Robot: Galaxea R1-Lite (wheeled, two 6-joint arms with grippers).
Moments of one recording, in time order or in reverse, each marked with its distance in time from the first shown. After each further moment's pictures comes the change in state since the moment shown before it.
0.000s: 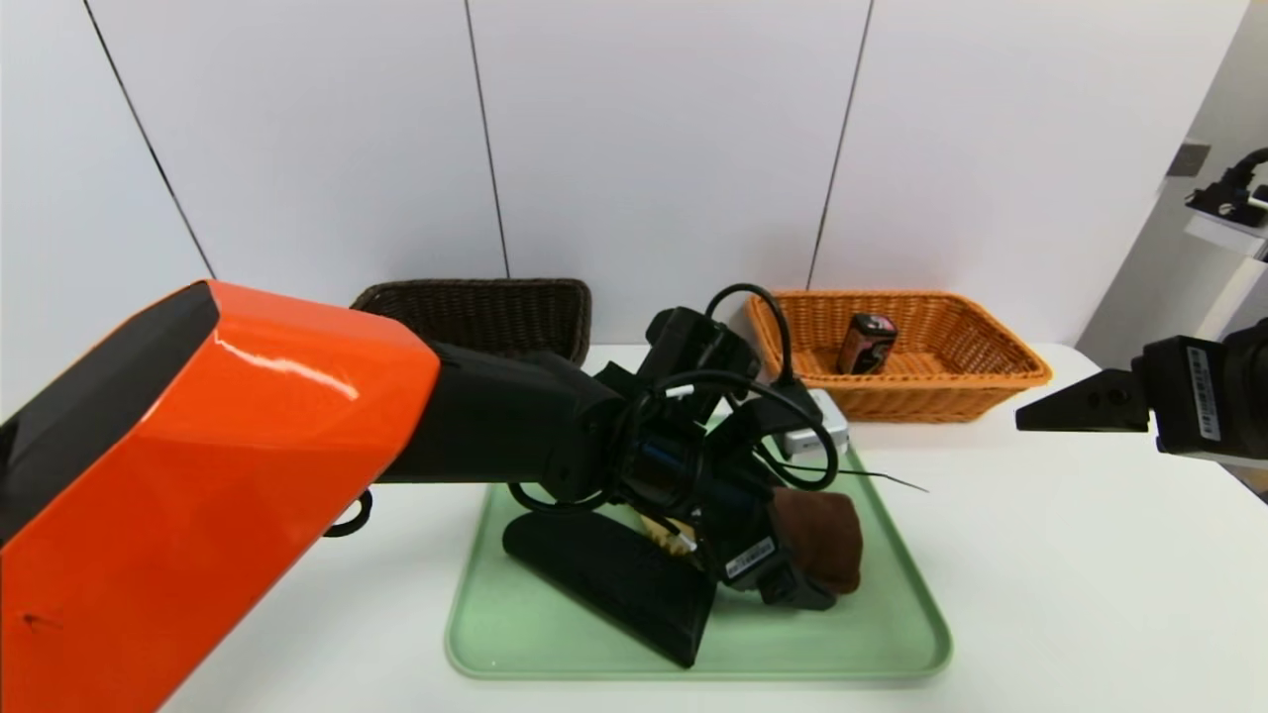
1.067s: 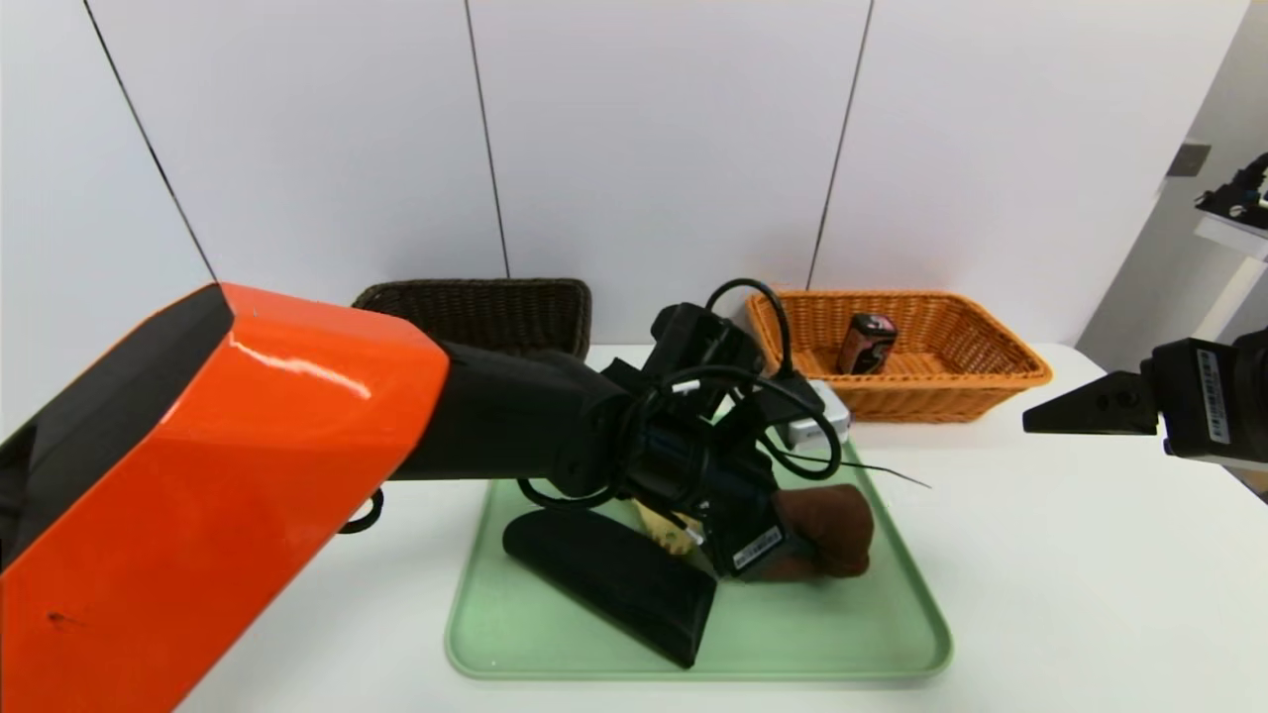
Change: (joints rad) left arm 0.000 0.008 -0.034 0.003 0.025 -0.053; right arm -0.009 -0.011 0.009 0.000 0.000 0.000
